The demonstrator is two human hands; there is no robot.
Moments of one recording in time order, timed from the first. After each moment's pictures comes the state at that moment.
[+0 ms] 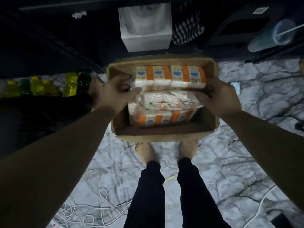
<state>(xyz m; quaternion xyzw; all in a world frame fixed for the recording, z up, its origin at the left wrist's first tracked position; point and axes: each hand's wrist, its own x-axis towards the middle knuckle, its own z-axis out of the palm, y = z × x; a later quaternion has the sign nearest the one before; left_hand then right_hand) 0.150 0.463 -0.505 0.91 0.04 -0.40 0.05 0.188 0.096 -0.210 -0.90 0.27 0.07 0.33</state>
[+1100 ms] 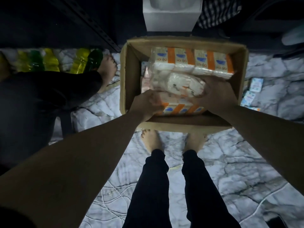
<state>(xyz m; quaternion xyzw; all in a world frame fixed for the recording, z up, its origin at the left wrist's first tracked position) 0.114 0.490 -0.556 0.94 0.03 -0.33 0.04 0.217 0.159 -0.215 -0.92 0.15 0.19 0.29</state>
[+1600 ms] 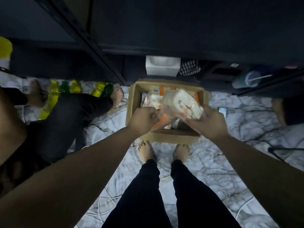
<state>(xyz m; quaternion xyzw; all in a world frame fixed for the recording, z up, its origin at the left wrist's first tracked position) 0.278 0.398 -0.037 0.87 -0.11 -0.34 0.34 0.166 0.146 -0.021 -0.86 0.28 0.15 0.39</state>
